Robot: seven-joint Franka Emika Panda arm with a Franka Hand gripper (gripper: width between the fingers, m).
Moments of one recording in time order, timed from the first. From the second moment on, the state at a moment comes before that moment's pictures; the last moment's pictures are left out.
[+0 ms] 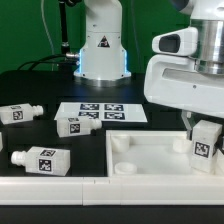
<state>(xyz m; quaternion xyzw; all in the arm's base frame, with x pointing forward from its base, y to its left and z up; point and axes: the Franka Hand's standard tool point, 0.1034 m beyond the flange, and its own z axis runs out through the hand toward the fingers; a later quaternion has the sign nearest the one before) 0.639 0.114 0.068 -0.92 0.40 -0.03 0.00</state>
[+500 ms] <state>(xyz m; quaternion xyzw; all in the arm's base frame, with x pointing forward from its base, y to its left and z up) 0.643 0.113 0.068 -0.77 0.64 0.00 0.01</state>
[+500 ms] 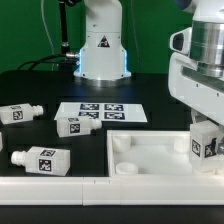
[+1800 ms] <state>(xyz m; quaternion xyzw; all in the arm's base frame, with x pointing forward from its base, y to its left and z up) 0.636 0.116 0.066 -0.92 0.39 0.01 0.00</state>
